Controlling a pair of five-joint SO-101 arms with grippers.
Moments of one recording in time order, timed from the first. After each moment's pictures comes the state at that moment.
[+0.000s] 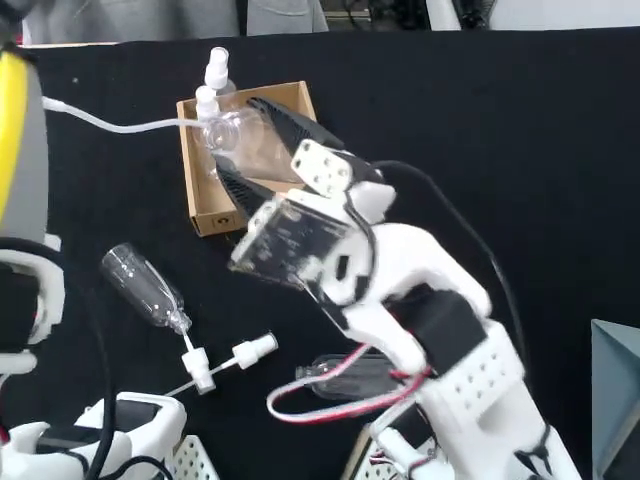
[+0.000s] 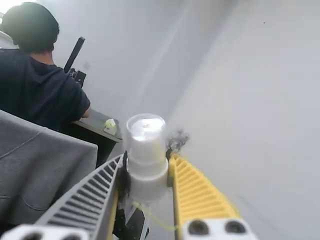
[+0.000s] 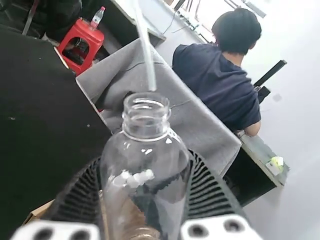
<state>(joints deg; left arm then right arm) 0.5 -28.0 -74.1 92.5 26.9 -38.0 -46.7 23.0 39.0 39.2</state>
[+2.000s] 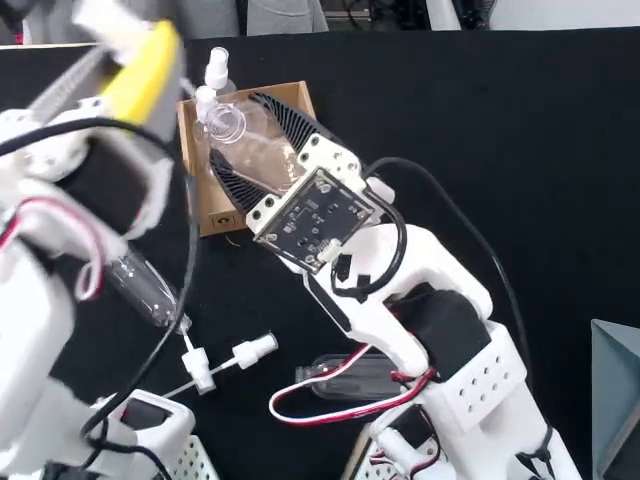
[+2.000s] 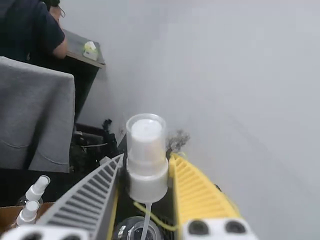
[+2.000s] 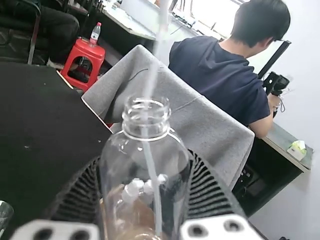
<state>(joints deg) 13.1 -24.3 -58.4 87.6 23.7 -38.0 -48.3 22.0 38.5 28.6</state>
